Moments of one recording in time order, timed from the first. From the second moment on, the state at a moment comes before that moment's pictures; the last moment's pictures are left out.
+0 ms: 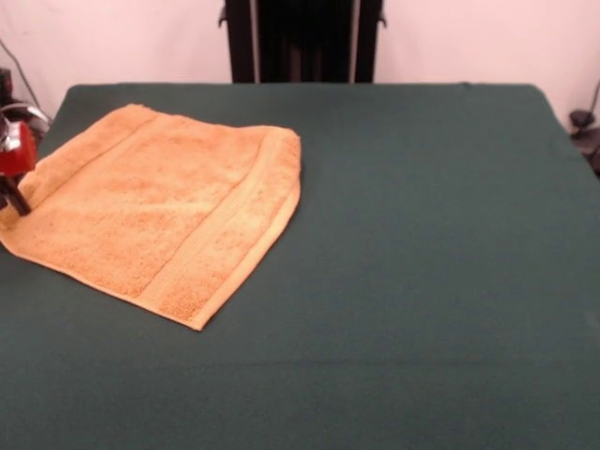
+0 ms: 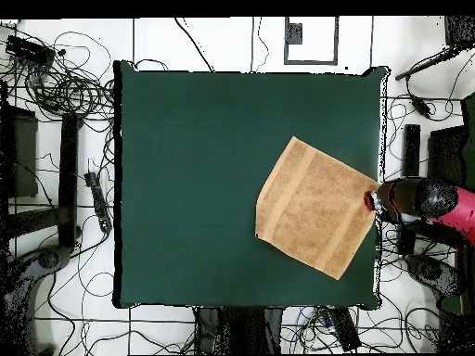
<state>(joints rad) -1.02 -0.30 0.57 1.20 -0.72 1.00 1.18</state>
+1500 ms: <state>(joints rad) -0.77 -0.34 0.28 1.19 -0.72 0.85 1.18</state>
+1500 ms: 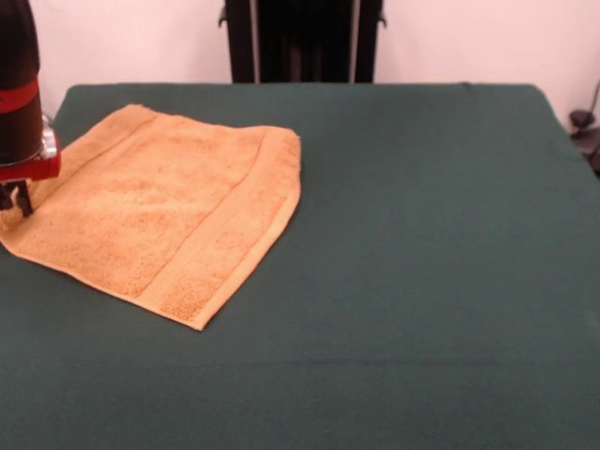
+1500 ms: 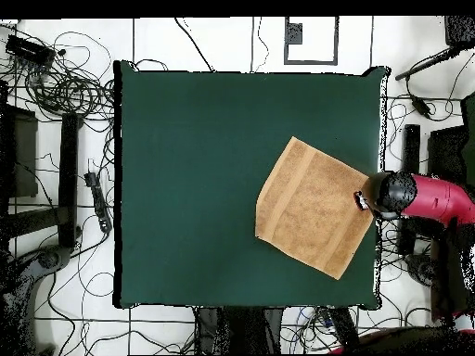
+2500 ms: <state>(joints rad) -0.67 -0.25 0.17 1.01 -0.60 1.00 1.18</state>
